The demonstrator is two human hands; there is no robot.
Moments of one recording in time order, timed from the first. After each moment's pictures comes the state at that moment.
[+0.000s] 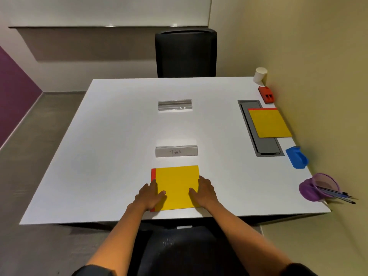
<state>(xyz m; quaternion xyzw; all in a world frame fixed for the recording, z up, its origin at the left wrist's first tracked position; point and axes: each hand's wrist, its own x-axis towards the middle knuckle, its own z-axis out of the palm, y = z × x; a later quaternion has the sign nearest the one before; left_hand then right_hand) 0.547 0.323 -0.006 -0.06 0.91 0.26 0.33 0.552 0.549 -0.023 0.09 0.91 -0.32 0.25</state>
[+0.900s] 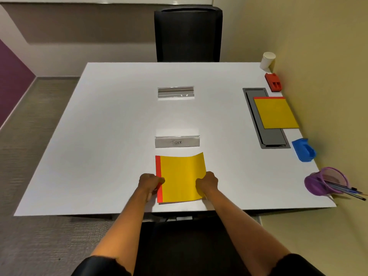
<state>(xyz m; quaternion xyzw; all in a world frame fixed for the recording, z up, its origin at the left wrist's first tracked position) 0.524 0.334 -0.028 -0.36 0.70 0.57 0.25 0.526 0.545 -0.037 0.28 0.84 -0.40 0.24</state>
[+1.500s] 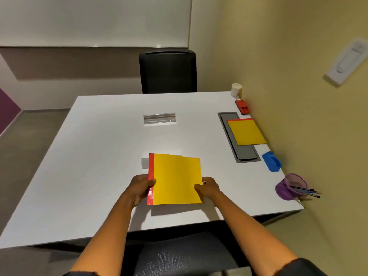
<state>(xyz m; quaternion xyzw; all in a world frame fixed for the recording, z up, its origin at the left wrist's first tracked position) 0.519 0.354 0.055 -0.22 0.65 0.68 0.24 0.540 0.609 0.037 0.24 0.83 -0.46 0.21</state>
